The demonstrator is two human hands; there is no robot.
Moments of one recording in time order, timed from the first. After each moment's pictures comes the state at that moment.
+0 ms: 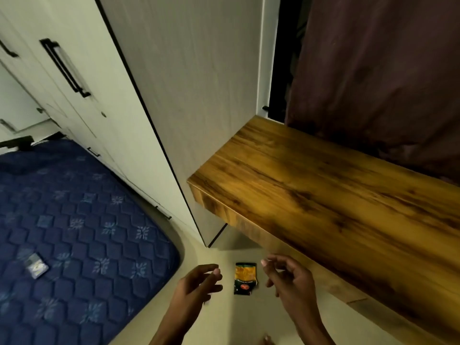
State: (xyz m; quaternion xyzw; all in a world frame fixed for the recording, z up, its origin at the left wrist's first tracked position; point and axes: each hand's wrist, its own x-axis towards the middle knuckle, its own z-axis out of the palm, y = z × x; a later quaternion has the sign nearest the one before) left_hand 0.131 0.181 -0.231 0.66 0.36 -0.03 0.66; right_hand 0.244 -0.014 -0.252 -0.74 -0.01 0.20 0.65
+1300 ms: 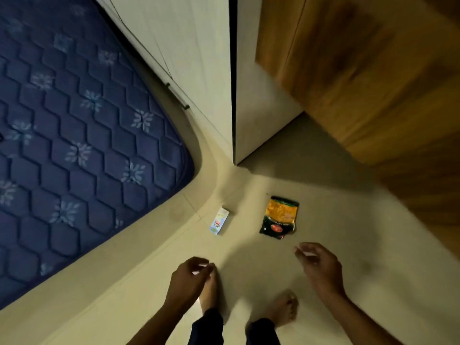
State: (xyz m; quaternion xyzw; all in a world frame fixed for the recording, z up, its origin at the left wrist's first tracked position) left_hand 0.077 0.312 -0.755 0.61 0.57 -0.18 0.52; right_hand 0.299 0.091 -0.778 -0.88 0.05 0.32 0.35
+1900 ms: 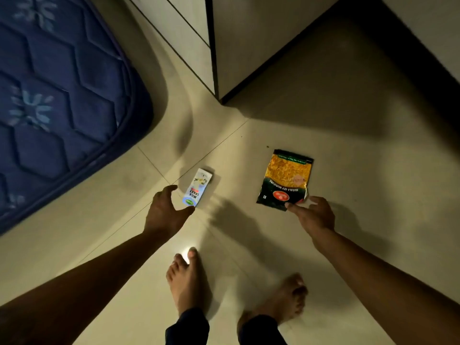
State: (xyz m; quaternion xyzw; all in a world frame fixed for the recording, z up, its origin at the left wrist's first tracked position) left_hand 0.125 0.367 -1.057 0.72 0.54 -0.18 0.39; right_hand 0.348 0.106 -1.066 -0.89 0.18 0.35 0.25
